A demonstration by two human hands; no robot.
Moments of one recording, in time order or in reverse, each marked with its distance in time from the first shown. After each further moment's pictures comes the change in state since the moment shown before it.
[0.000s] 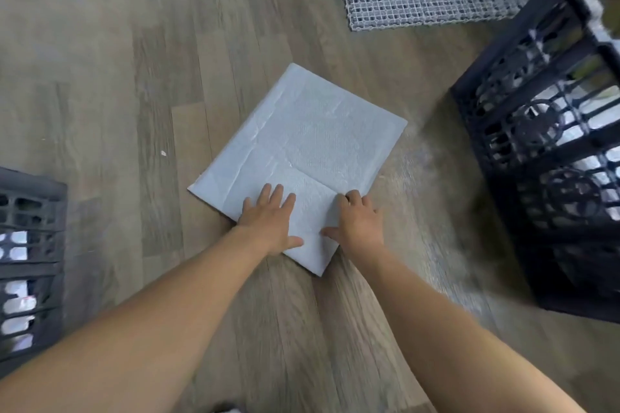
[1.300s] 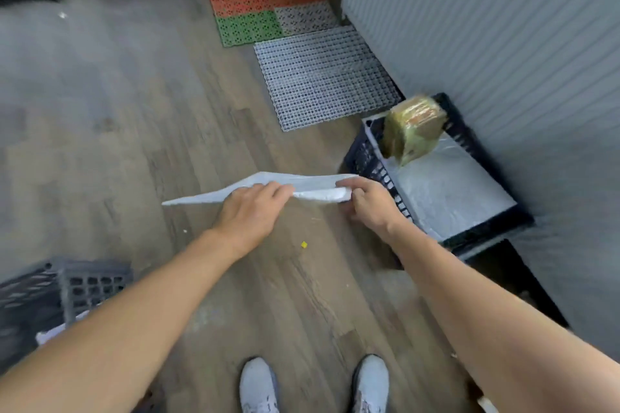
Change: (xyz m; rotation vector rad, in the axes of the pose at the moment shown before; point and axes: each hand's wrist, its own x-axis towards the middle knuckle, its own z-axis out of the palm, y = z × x) left_hand -0.316 0.039 -0.327 0.054 0.774 0.477; right_hand -0.209 -0.005 -0.453 0.850 0.091 0.247
